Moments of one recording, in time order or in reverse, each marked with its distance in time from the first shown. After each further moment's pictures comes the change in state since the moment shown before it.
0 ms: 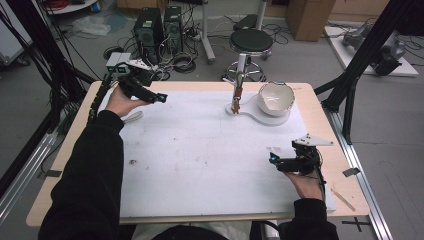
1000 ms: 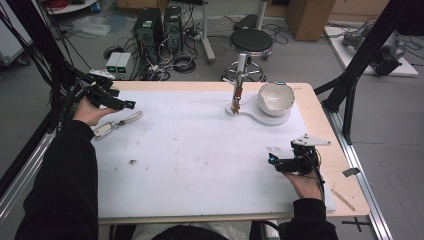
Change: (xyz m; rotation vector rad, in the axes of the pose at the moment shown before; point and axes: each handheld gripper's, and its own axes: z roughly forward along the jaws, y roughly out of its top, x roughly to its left) left arm 0.059 -0.074 -0.043 0.042 0.086 -0.132; right arm 0.002 0.000 0.003 0.017 -0.012 -0.016
